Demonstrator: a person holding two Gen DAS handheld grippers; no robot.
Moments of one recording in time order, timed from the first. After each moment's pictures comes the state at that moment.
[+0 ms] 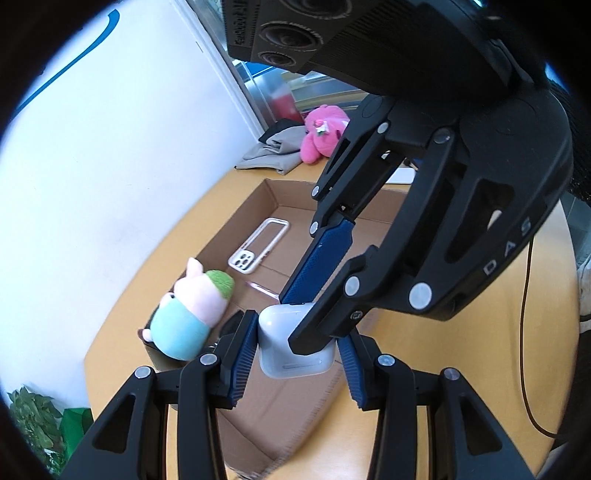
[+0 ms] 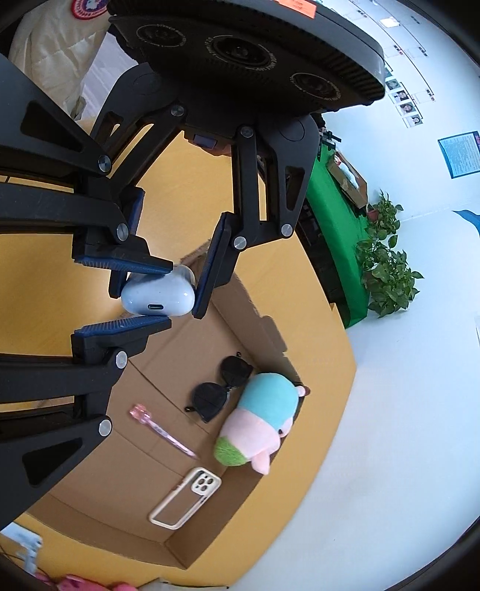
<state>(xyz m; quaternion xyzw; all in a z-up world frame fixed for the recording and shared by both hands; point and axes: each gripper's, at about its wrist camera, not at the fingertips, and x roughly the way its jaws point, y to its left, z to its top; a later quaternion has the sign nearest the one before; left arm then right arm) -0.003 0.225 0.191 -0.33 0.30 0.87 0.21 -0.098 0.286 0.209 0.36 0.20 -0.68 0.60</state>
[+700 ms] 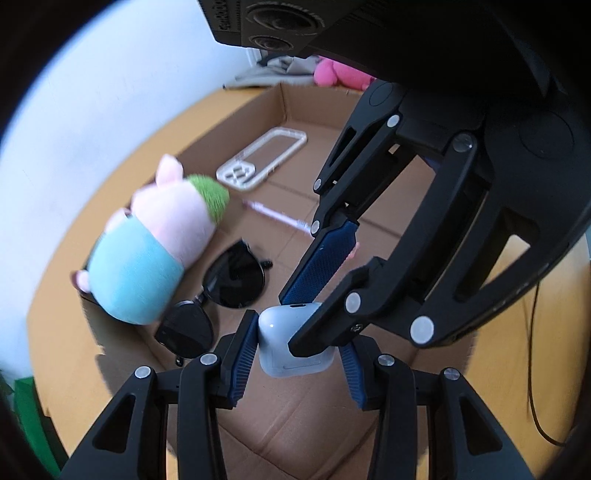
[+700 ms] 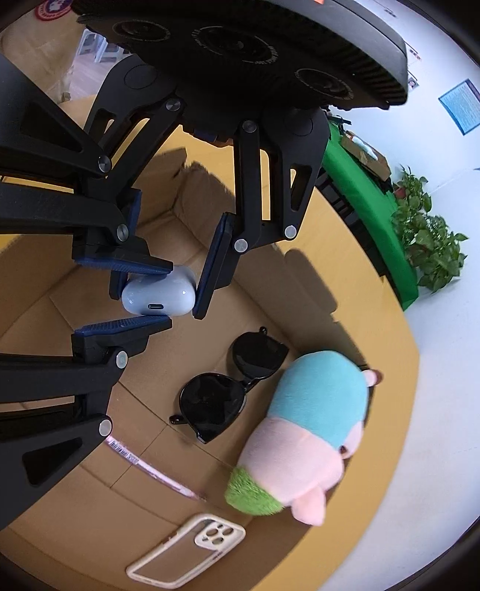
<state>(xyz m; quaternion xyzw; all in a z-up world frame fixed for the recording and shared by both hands) -0.117 0.156 0.091 -0.46 0.23 0.82 0.25 -0.192 0.190 0.104 0.48 0.19 -0.63 0.58</state>
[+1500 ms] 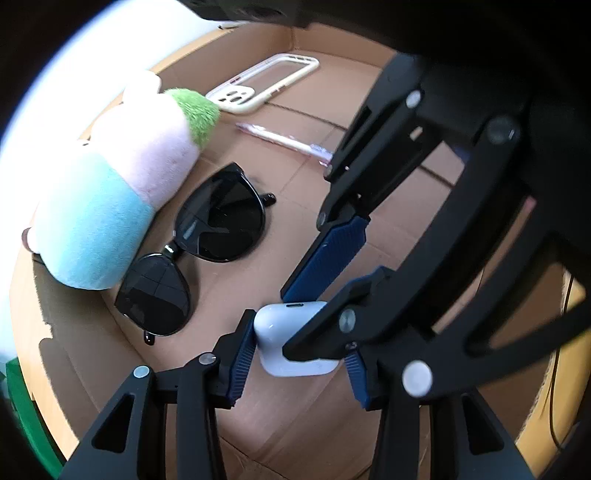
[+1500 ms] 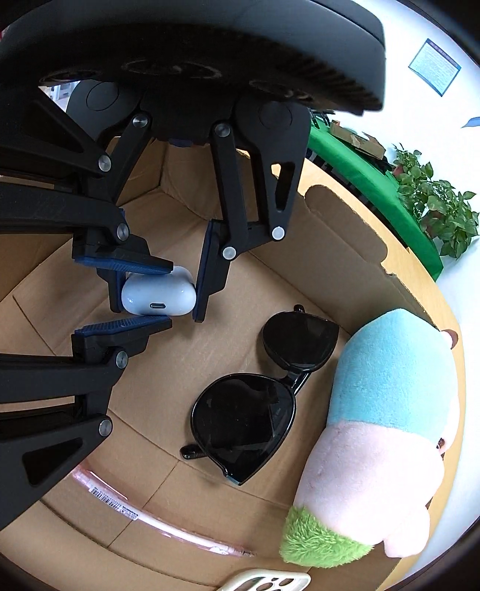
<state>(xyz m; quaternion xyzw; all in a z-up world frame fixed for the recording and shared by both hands) -0.140 0.145 0.041 -0.54 0.23 0.78 0.23 -0.205 0.176 0.052 0.55 0.14 -0.60 0.57</state>
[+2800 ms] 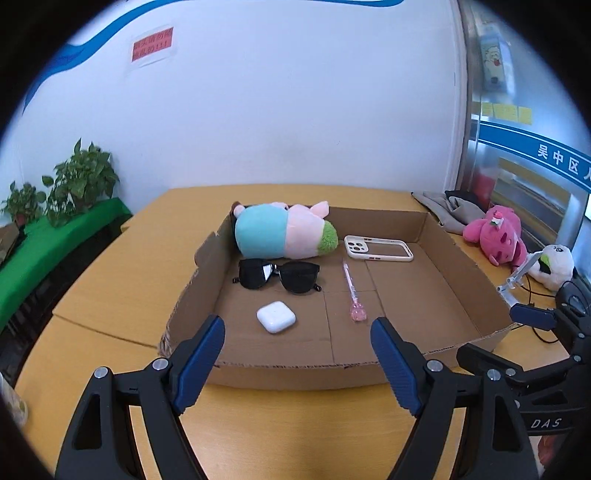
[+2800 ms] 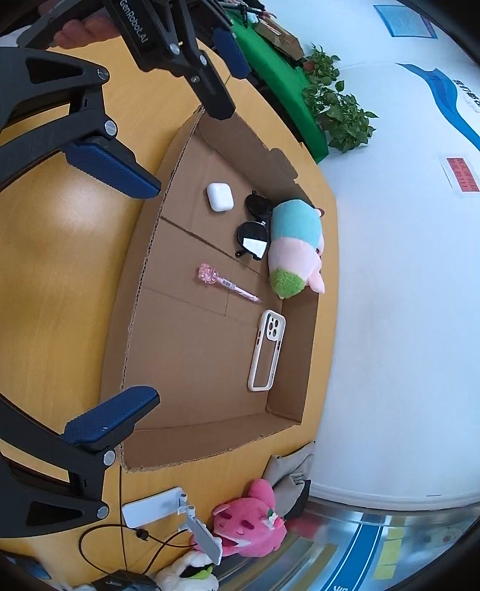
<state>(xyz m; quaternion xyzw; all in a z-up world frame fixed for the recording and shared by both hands) 0.017 0.212 0.143 -0.29 -0.06 0.95 -0.14 -0.077 0.410 0.148 0.34 0.12 -0.87 0.33</state>
